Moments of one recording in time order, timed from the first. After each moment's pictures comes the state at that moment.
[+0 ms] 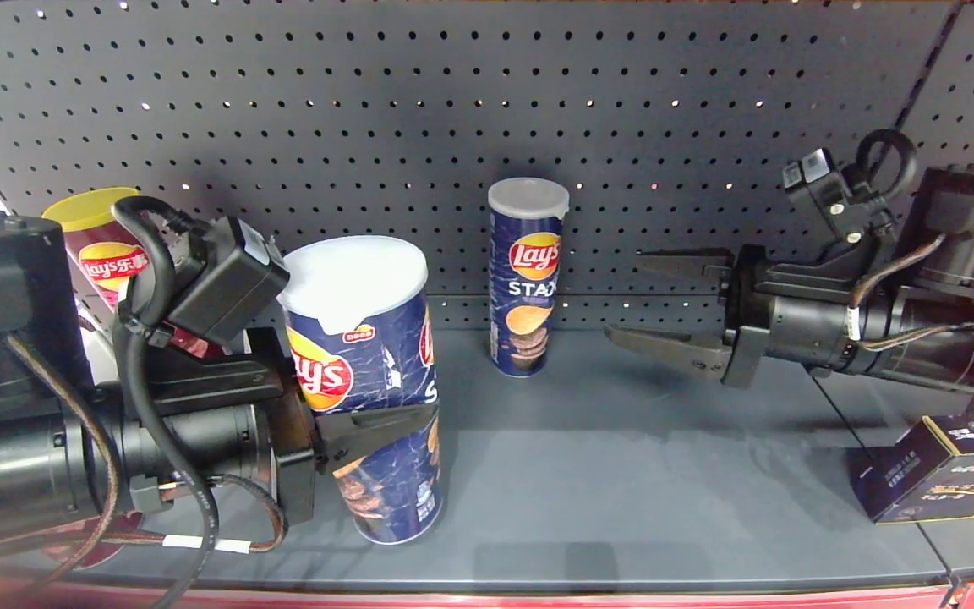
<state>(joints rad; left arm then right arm) -0.52 1.36 -0.74 -0.37 -0.42 0.17 0.45 1.61 -0.93 -0.68 0.68 -0.21</state>
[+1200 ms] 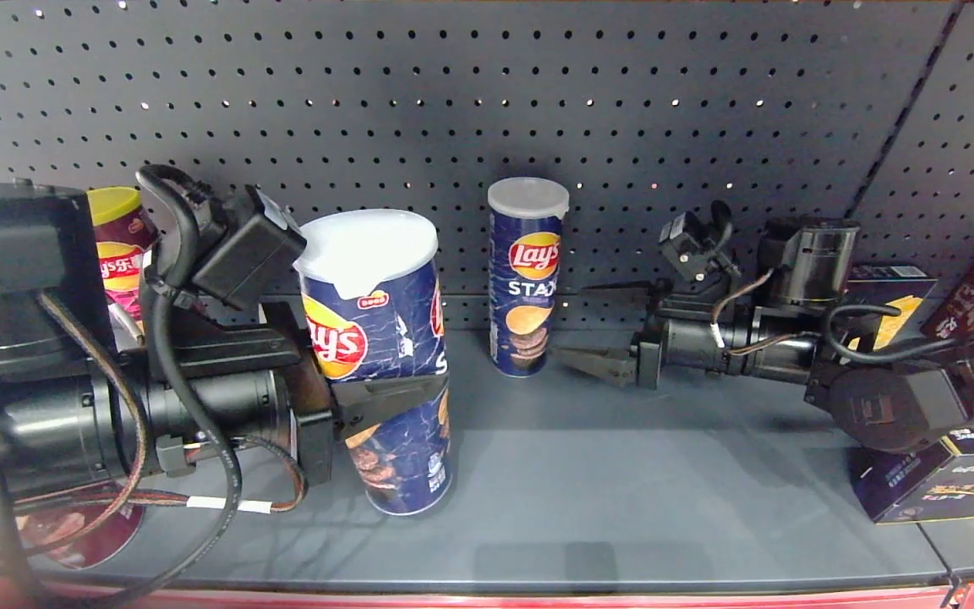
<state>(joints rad) -0.51 1.40 -0.80 -0.37 -0.43 0.16 0.45 1.88 -1.08 -0.71 0.69 -0.23</state>
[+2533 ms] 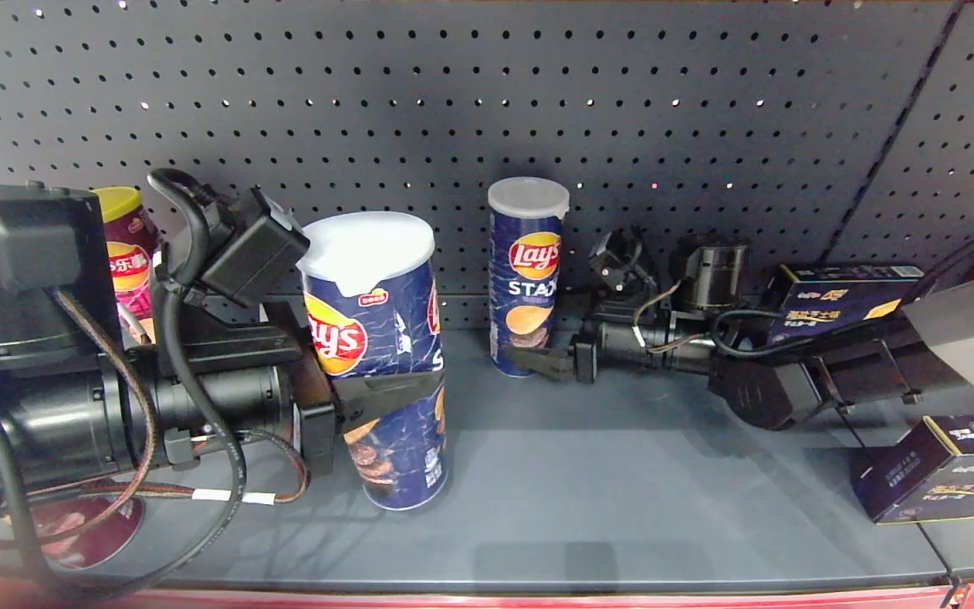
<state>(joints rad) -0.49 1.41 -0.80 -0.37 -0.44 0.16 0.49 2.10 -1.31 -0.71 0.68 -0.23</state>
